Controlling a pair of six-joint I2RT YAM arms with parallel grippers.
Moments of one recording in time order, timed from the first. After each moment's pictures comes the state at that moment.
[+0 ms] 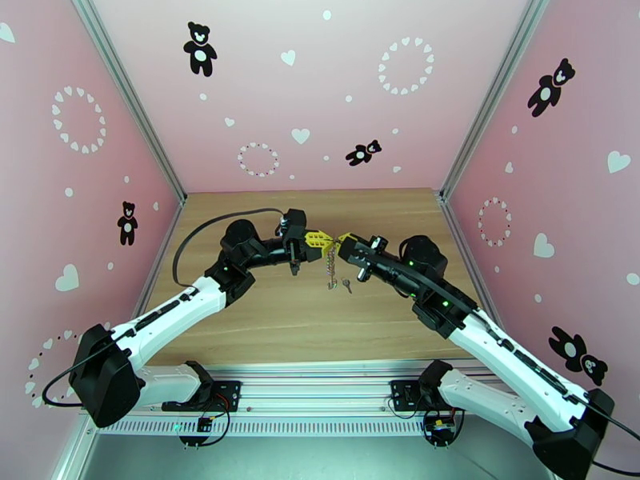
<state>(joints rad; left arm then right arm) -0.65 1.31 0.97 0.48 0.78 -0.05 0.68 0.93 0.88 -0.01 -0.25 -0.64</state>
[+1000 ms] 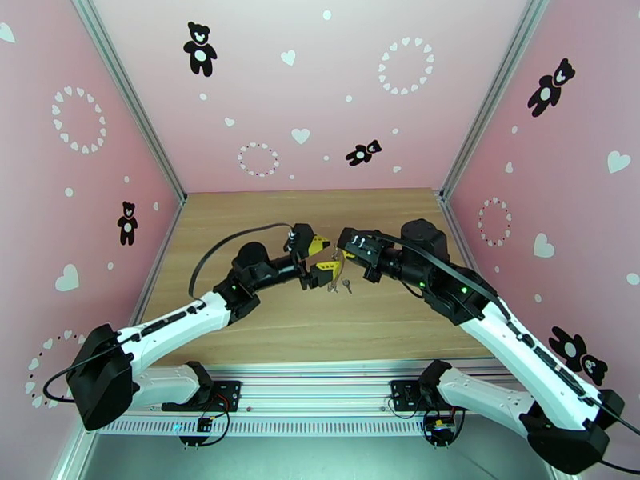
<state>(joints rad) -0.80 1.27 0.75 0.57 0.39 -0.12 0.68 1.00 1.18 -0.58 -0.22 -0.56</state>
